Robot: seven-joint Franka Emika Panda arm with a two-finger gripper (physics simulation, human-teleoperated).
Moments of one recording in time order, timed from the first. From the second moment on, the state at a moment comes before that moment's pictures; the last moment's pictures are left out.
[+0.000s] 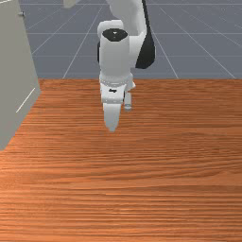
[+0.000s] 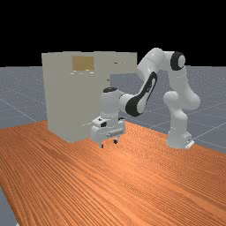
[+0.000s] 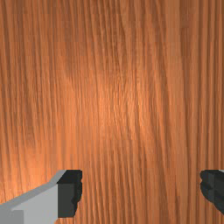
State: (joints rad) arm 0.01 0.39 -0.05 -1.94 -0.03 2.34 -0.77
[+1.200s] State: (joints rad) arm 0.06 0.34 -0.04 -1.78 -0.03 2.03 -0.67
